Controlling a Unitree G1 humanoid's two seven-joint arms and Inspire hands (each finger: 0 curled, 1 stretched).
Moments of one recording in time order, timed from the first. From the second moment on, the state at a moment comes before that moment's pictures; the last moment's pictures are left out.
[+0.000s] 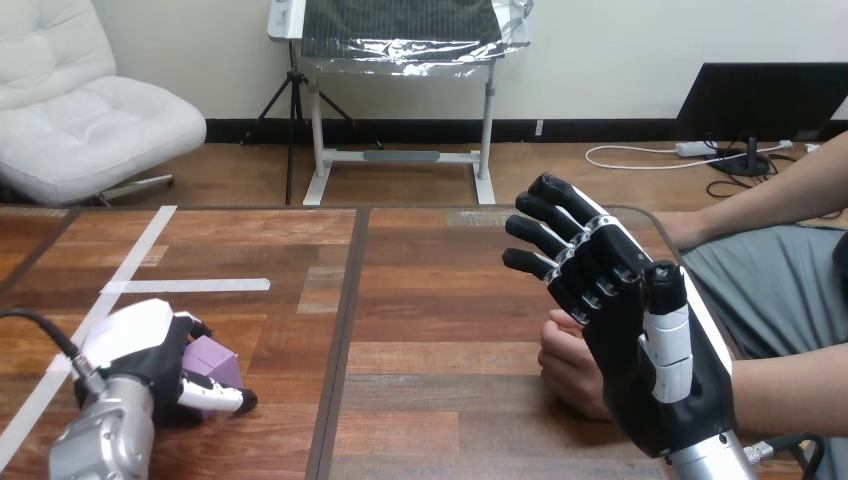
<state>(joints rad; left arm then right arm) -0.19 0.51 -0.23 0.29 0.76 0.39 -0.15 0.20 -0.08 0.00 -0.11 0.39 -0.33 0.49</state>
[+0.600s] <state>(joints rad) -0.19 0.51 -0.26 0.19 0.84 0.47 -0.20 0.20 -0.08 0.00 -0.11 0.39 -0.33 0.49</state>
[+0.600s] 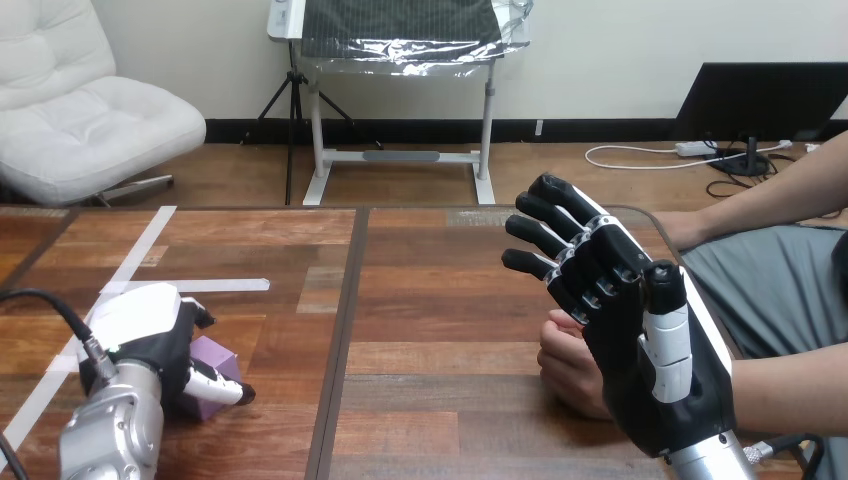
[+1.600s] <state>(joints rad) -0.18 0.49 -0.26 0.17 0.85 0.52 -0.14 0.20 -0.08 0.00 -0.11 0.39 -0.33 0.49</state>
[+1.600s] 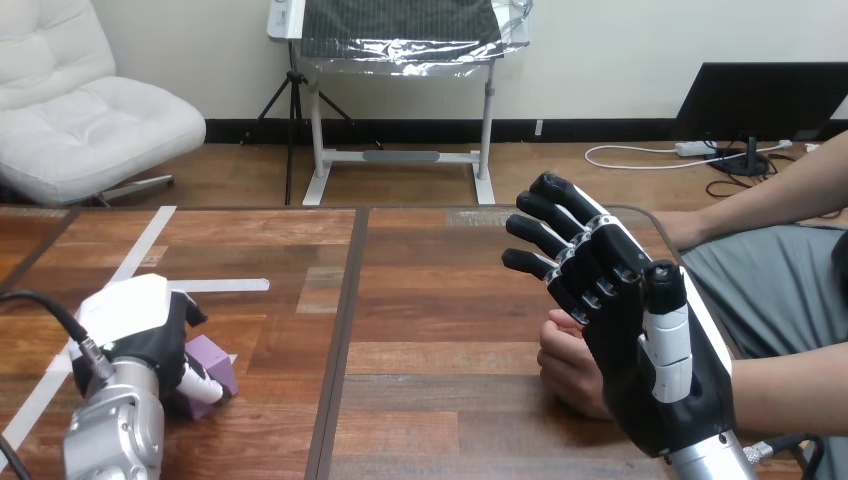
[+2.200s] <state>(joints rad) -0.17 0.49 -0.26 0.17 0.88 0.58 -0.14 0.20 -0.08 0.00 -0.11 0.39 -0.33 0.49</state>
